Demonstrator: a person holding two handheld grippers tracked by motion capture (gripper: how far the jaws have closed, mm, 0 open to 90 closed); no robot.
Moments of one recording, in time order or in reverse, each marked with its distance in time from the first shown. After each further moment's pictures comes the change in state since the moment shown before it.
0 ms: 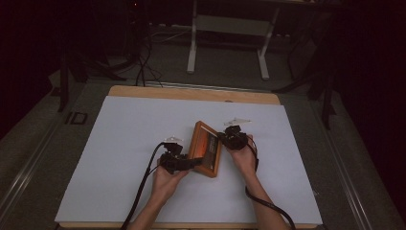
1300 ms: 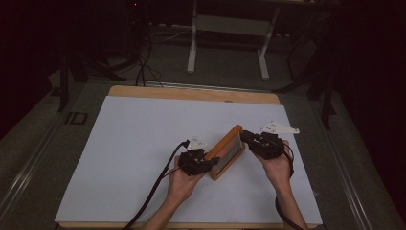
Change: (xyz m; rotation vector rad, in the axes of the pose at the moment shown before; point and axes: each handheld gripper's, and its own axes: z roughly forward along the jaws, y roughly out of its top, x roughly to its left) left arm -0.062 0.012 0.020 -0.052 0.047 0.268; right arm -0.011 -0.005 -0.134 -0.219 0.048 -0.041
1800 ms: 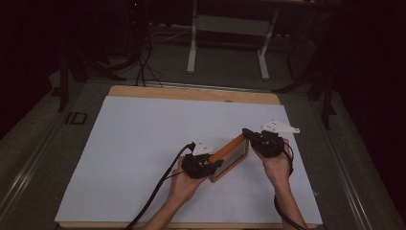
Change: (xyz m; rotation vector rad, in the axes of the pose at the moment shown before) left arm -0.011 -0.001 0.002 -0.018 -0.011 0.098; right arm -0.001 0.002 0.002 -0.022 -0.040 -0.005
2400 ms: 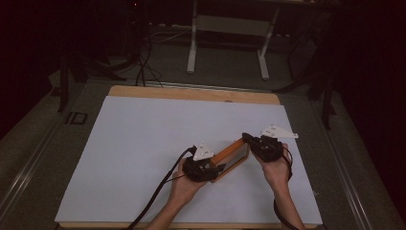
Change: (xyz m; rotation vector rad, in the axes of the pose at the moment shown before) left arm -0.003 -0.014 0.007 -0.012 -0.004 0.021; right arm 0.001 -0.016 0.001 0.006 -0.005 0.009
